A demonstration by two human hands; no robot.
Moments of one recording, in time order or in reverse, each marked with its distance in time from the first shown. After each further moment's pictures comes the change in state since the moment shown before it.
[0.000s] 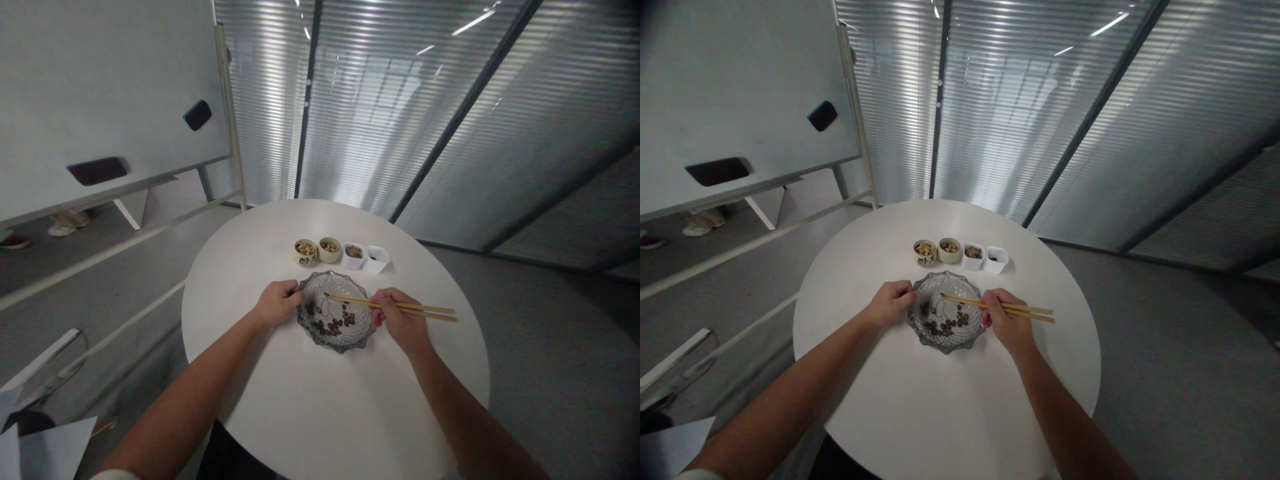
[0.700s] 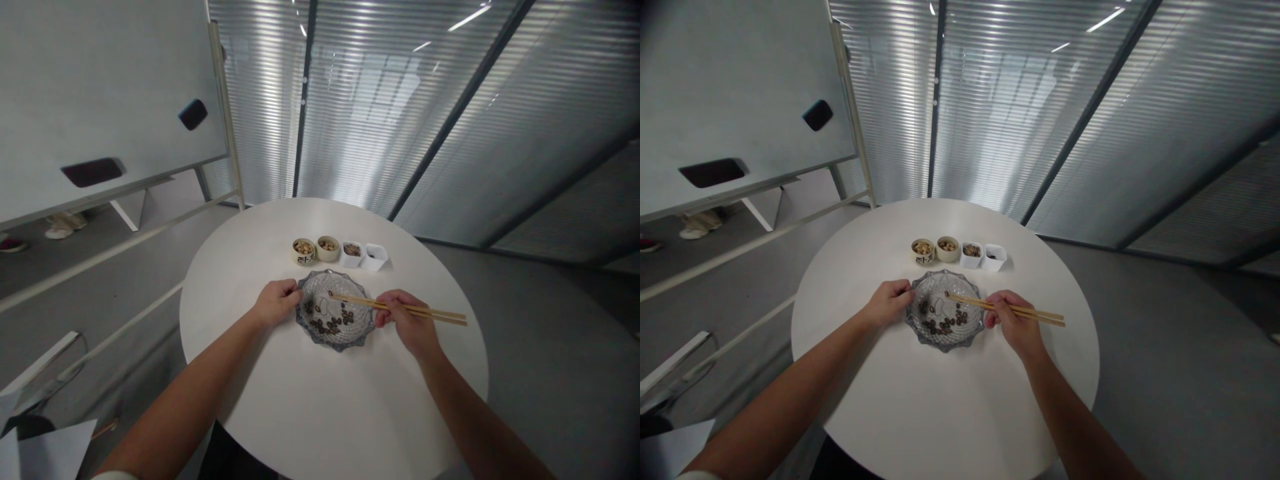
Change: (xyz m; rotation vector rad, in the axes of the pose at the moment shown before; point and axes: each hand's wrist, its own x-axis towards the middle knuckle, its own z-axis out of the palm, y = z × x) left_hand -0.001 -0.001 -0.001 -0.006 0.000 0.016; right_hand -0.004 -0.004 -0.010 0.091 0.023 0.070
